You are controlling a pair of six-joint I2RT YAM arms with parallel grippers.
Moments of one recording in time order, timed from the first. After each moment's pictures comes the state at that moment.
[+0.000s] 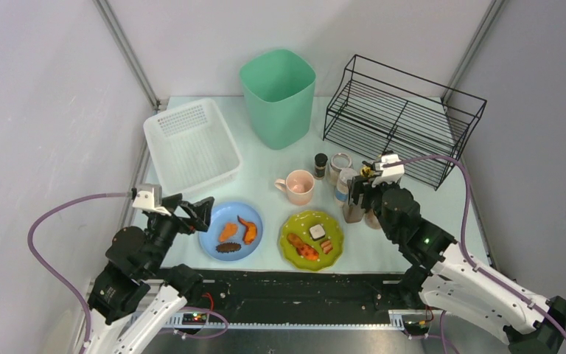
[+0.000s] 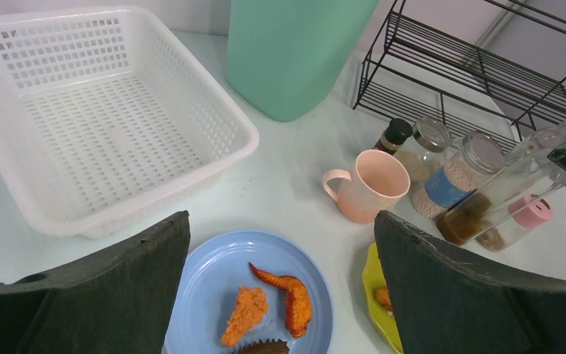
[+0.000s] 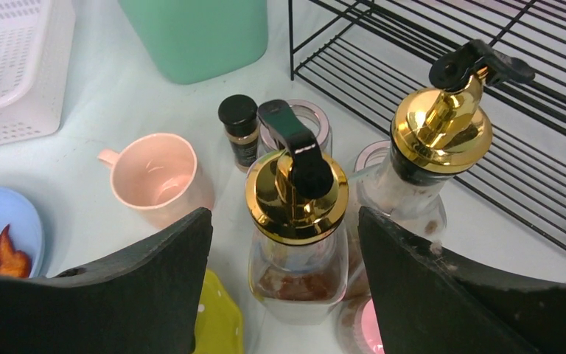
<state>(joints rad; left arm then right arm) -0.55 0.18 0.75 -0.64 -0.28 -0.28 0.82 0.70 0.61 -0.13 0.56 0.18</state>
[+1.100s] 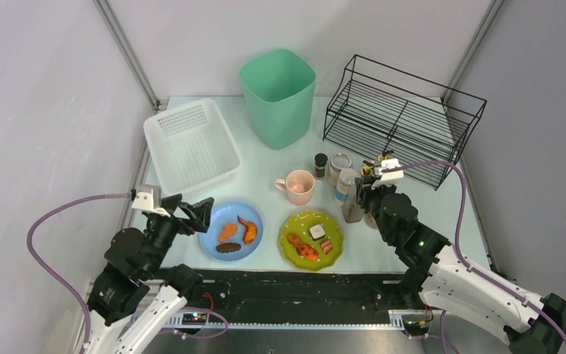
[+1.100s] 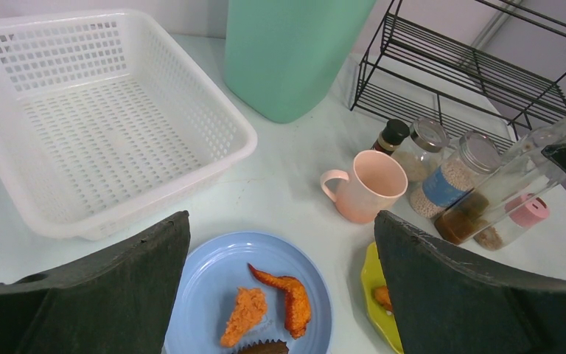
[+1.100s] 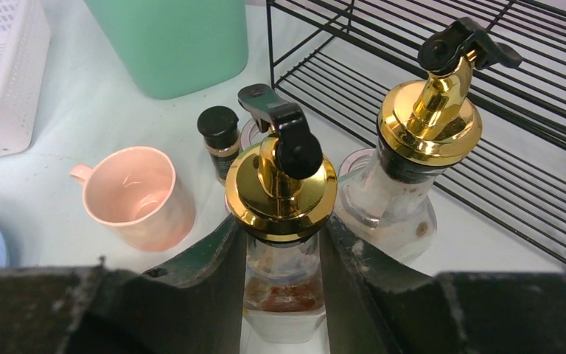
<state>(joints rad) -0.55 0.17 0.75 -0.64 -0.28 -0.28 0.82 0.70 0.52 0.02 0.63 0.12</state>
